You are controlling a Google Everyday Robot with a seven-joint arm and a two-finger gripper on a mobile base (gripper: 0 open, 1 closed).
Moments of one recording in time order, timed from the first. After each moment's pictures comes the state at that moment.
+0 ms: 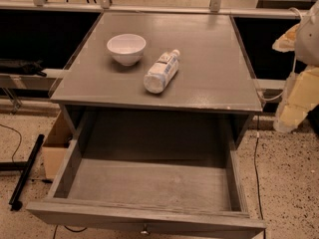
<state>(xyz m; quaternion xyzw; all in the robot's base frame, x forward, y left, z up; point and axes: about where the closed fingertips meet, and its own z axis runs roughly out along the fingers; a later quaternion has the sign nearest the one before) 0.438 -0.216 0.979 -0.60 0.78 -0.04 0.16</state>
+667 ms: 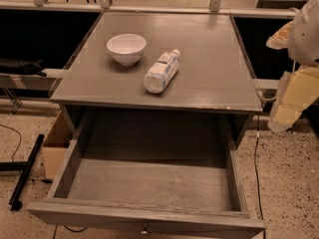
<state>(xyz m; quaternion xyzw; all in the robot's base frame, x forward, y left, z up) 0.439 -0.203 0.982 -0.62 0.77 -0.05 0.17</state>
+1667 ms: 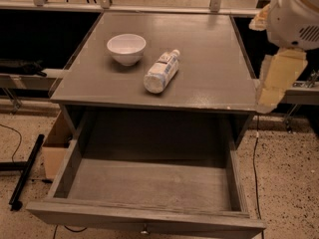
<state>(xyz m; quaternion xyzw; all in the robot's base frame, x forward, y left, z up) 0.470 -0.184 0.998 -0.65 0.74 -0.09 0.17</state>
